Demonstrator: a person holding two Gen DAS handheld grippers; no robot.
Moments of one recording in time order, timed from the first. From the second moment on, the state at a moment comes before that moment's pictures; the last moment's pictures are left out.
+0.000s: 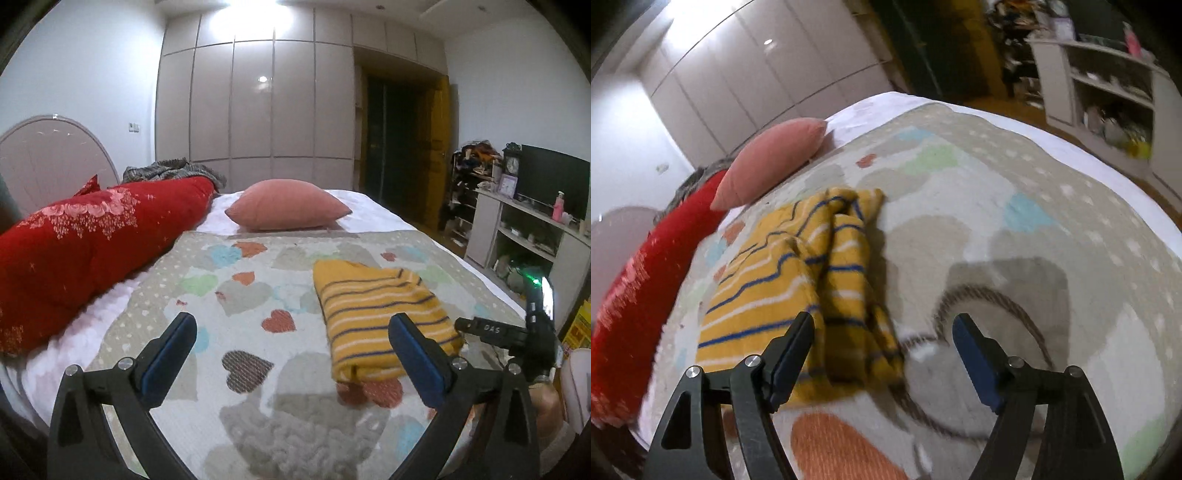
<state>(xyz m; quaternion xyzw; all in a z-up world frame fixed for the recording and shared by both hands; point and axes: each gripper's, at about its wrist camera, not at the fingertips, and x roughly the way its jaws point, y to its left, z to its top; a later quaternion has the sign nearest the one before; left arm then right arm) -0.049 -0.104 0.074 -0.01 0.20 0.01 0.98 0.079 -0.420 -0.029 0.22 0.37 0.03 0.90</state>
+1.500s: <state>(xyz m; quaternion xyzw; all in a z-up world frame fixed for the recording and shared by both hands) -0.056 -0.118 0.021 -0.03 0.33 -0.01 0.94 0.016 -0.332 -0.010 0.05 0.35 0.08 0.93</state>
